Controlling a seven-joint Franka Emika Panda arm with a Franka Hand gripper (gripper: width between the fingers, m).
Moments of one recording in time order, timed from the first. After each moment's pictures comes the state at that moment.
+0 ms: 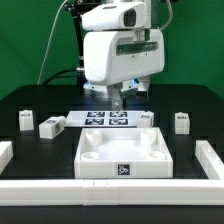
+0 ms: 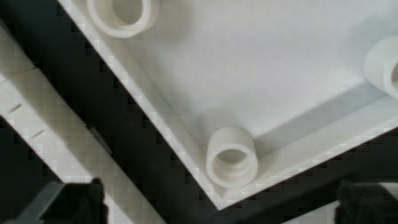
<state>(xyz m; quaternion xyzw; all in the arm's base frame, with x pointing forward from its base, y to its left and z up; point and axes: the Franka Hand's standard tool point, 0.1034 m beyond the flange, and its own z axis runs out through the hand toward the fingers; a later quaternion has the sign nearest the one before) 0.559 0.022 0.113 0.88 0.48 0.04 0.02</state>
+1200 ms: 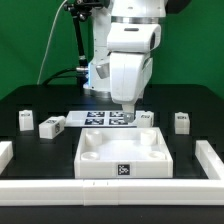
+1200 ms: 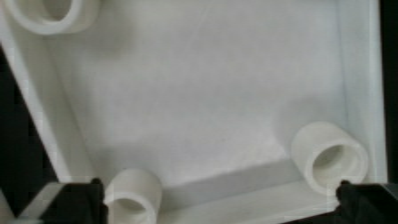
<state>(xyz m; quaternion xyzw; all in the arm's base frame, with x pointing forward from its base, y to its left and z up) 0.523 0.028 0.086 0.79 0.61 -0.01 0.01</state>
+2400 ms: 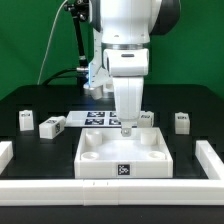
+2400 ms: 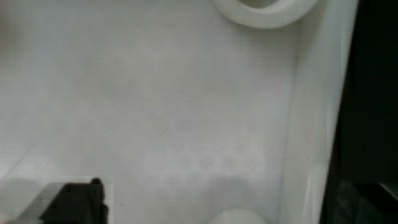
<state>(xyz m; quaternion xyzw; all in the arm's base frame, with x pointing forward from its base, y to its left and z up) 0.478 0.016 0.041 0.70 0.71 0.00 0.00</state>
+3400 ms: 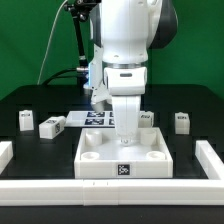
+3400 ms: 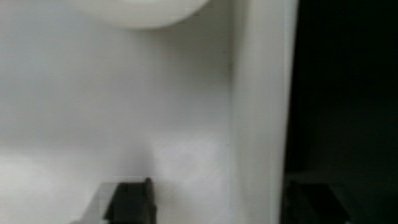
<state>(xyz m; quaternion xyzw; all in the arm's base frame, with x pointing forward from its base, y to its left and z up) 0.452 0.019 0.007 0.71 0.70 -0.01 -0.02</state>
